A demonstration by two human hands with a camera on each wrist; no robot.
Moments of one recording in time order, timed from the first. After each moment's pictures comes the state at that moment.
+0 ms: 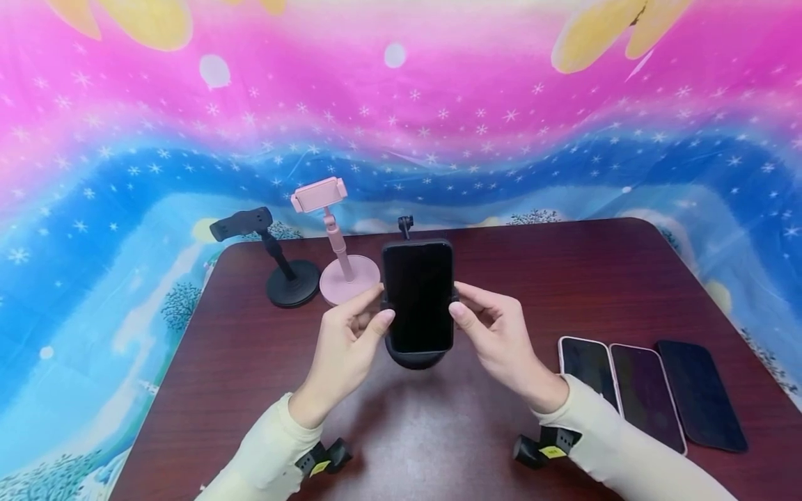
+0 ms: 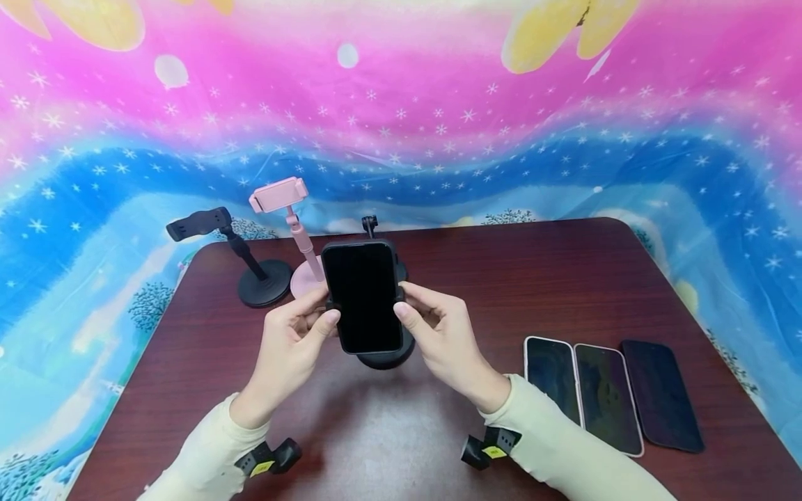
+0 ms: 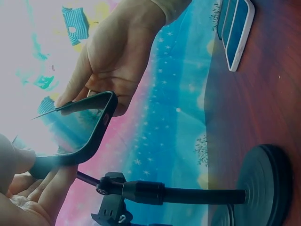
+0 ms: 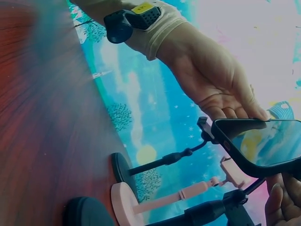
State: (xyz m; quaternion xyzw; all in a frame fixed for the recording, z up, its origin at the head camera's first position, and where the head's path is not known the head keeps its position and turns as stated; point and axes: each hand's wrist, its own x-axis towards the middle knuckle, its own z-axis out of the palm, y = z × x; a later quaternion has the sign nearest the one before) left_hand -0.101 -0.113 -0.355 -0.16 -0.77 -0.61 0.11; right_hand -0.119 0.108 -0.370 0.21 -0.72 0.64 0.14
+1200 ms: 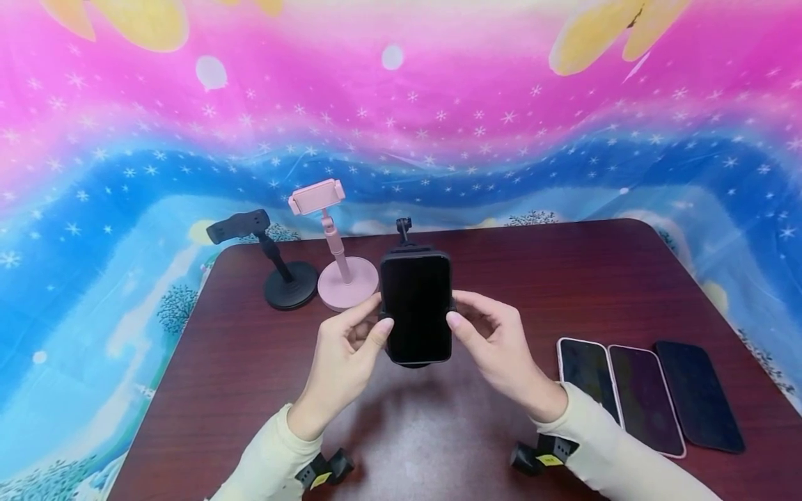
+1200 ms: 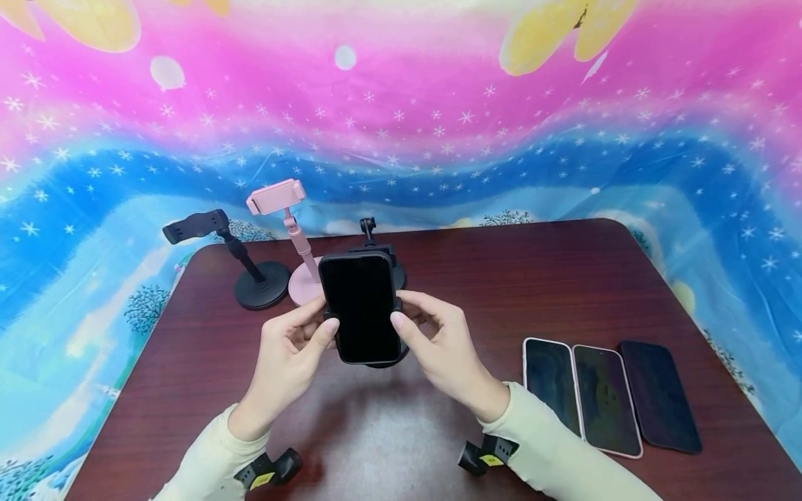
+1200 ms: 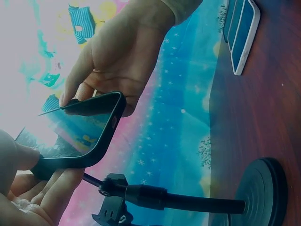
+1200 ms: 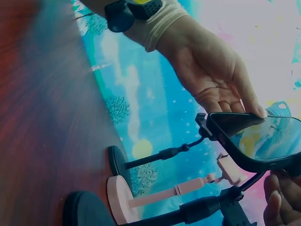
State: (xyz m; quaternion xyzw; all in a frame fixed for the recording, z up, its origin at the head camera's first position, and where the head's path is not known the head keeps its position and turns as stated) left_hand -0.095 -0.112 -0.359 -0.14 -0.76 -0.62 0.11; right_hand -0.116 0.109 -0.373 0.24 -0.70 0.66 0.11
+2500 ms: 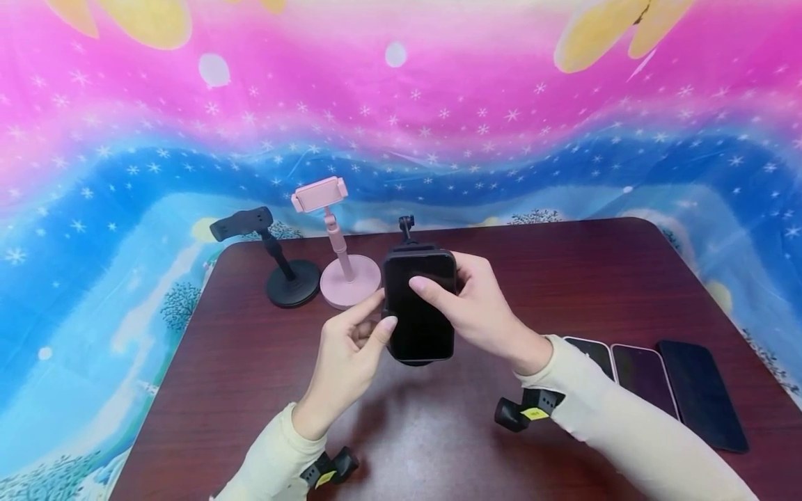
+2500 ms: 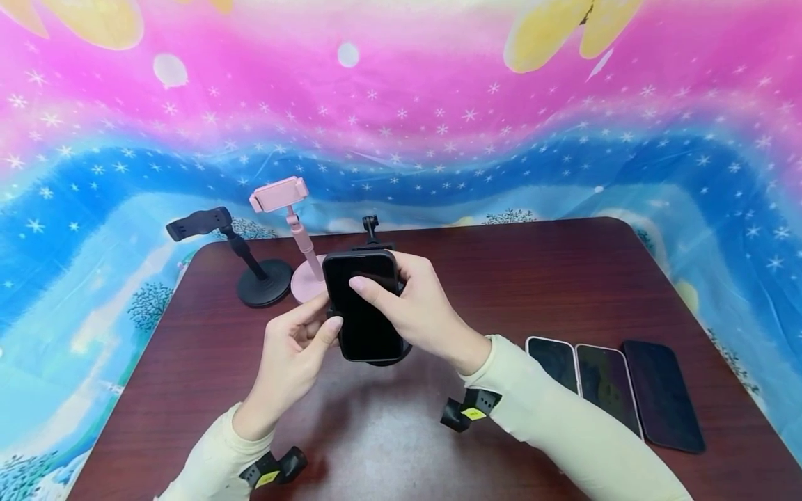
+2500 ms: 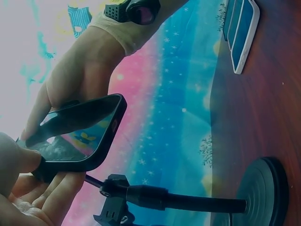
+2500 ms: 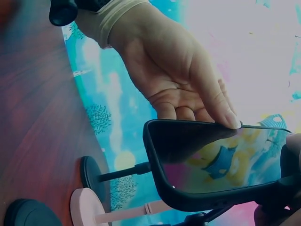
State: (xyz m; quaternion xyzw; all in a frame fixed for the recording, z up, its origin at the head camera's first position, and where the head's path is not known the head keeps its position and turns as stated) left_hand -0.094 -0.109 -0.358 -0.14 -0.75 -0.64 0.10; right_hand -0.145 0.082 -0.319 0.26 -0.70 0.67 0.01
